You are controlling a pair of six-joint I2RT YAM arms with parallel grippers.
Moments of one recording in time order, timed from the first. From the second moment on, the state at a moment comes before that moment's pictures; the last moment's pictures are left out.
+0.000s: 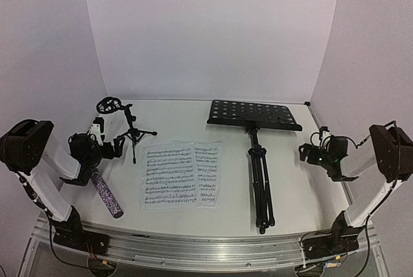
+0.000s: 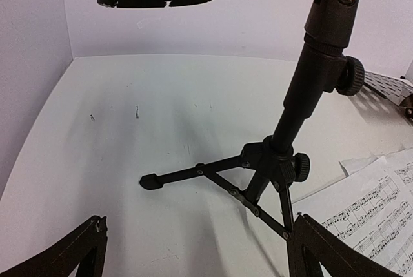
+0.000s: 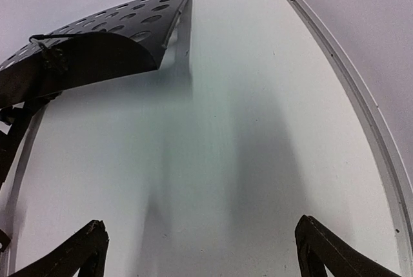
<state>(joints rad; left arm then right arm) -0.05 1.64 0.31 1.10 0.18 -0.05 -0.09 1.65 0.41 0.71 -0.13 0.16</state>
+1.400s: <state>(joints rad) -0.40 1.08 0.48 0.33 0.58 0.13 0.55 2.00 1.71 -0.96 0.18 0.61</state>
